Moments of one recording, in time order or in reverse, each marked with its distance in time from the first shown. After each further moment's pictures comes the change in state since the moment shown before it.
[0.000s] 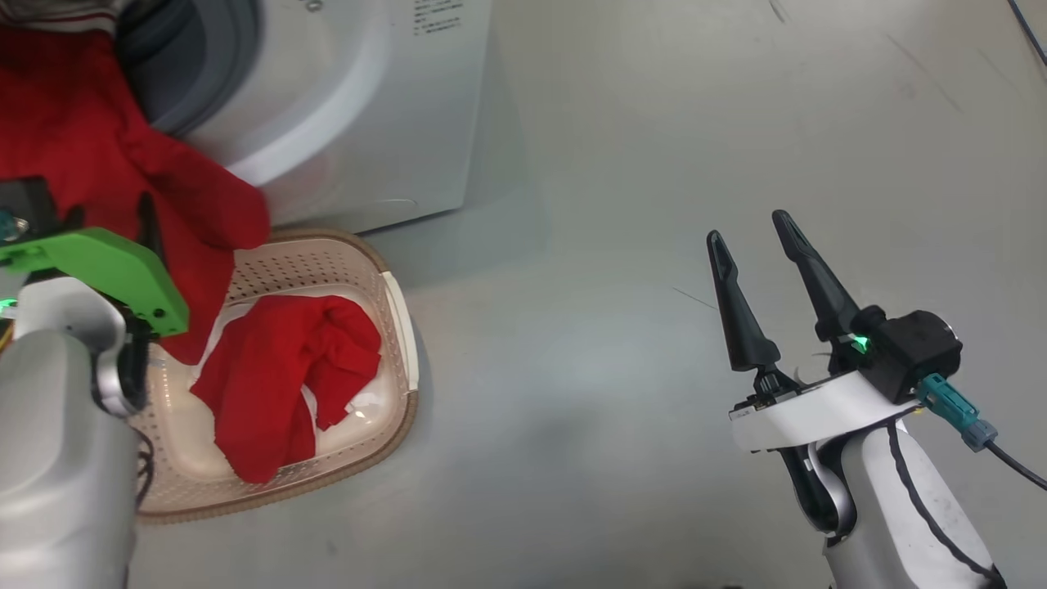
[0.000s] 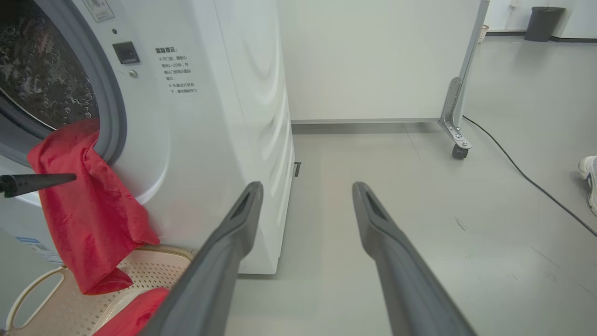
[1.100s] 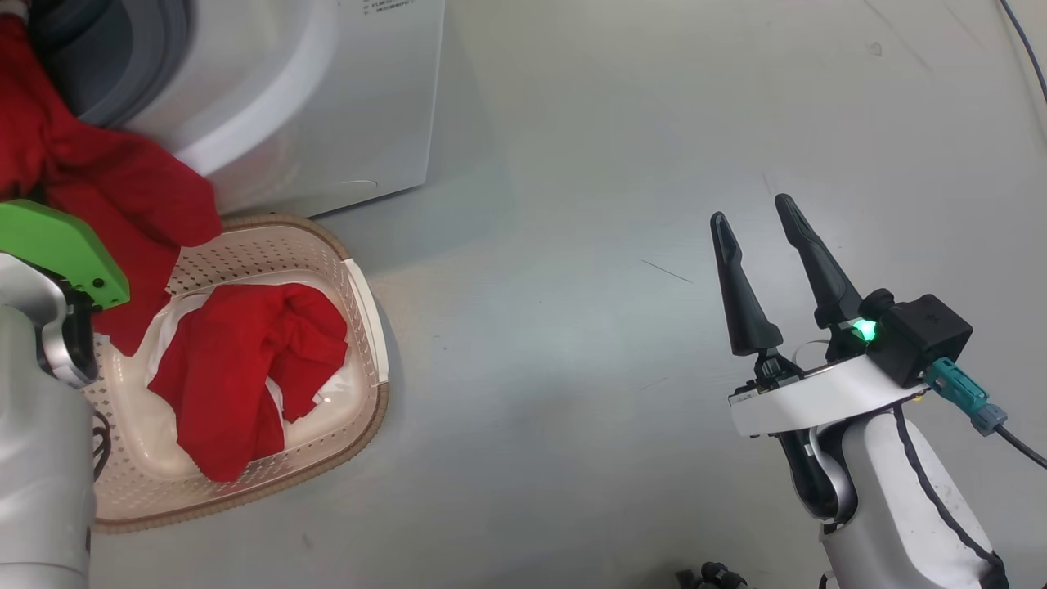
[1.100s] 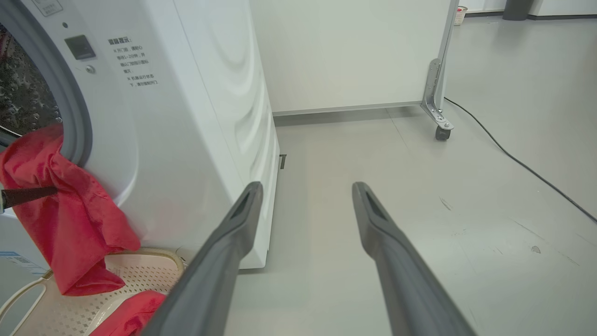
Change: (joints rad) left arm -0.136 0.050 0.058 0.209 0.029 0.045 -0.046; right arm -0.035 0.008 0.002 0.016 0.060 0.000 0.000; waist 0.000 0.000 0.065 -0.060
